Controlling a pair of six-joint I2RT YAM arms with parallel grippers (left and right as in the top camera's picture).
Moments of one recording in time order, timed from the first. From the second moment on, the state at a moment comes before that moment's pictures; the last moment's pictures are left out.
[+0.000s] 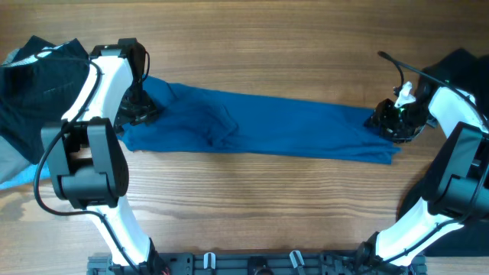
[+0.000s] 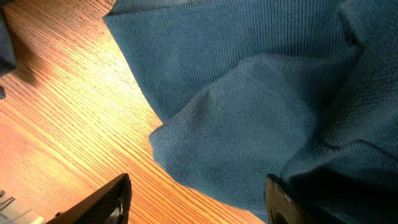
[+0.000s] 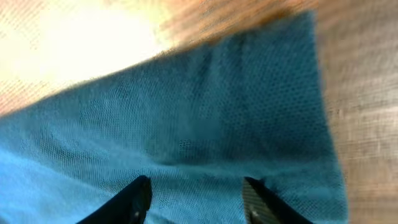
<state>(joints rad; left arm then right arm) 0.03 2.05 1.56 -1.27 -0.25 -0.57 -0.36 1.95 1.25 -0.89 -0.33 0.13</state>
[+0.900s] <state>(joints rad) 0.10 1.94 1.57 -1.21 0.03 -0.57 -0.41 1.82 1.16 -0.80 -0.19 -0.29</state>
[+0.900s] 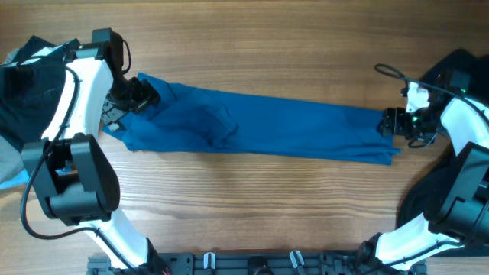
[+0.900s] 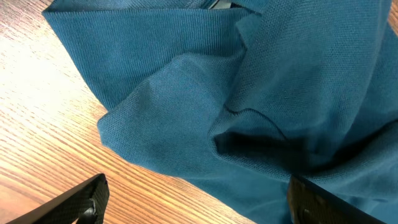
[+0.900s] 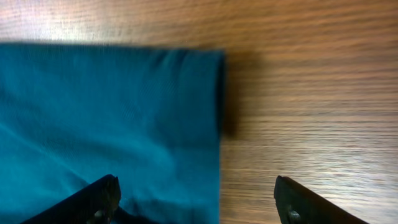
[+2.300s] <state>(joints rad) 0.10 1.94 1.57 -1.21 0.03 -0.56 -0.41 1.82 1.25 -0.79 -0.19 -0.09</state>
